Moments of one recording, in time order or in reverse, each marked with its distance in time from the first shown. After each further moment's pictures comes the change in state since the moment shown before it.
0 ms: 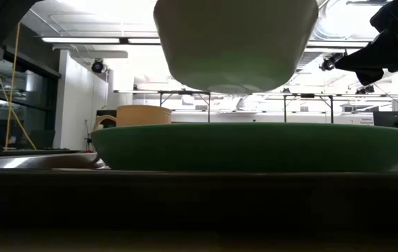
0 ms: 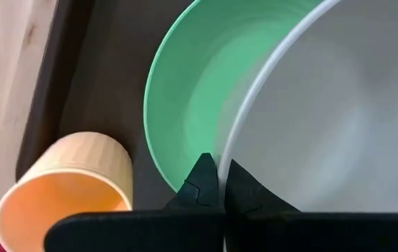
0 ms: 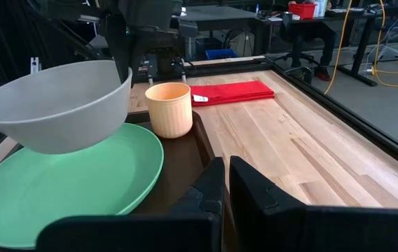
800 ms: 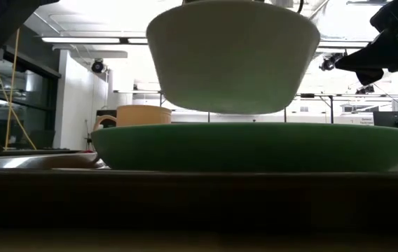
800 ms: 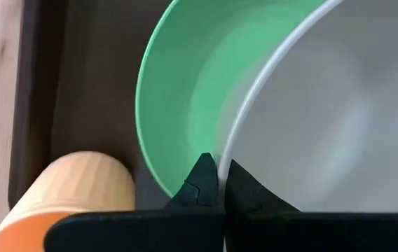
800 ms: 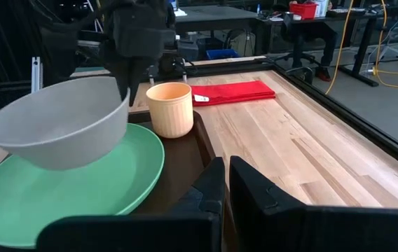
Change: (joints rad) left arm -0.013 0.059 -0.004 0.029 0.003 0.099; right arm 0.000 0.002 0.000 0.001 -0.003 -0.003
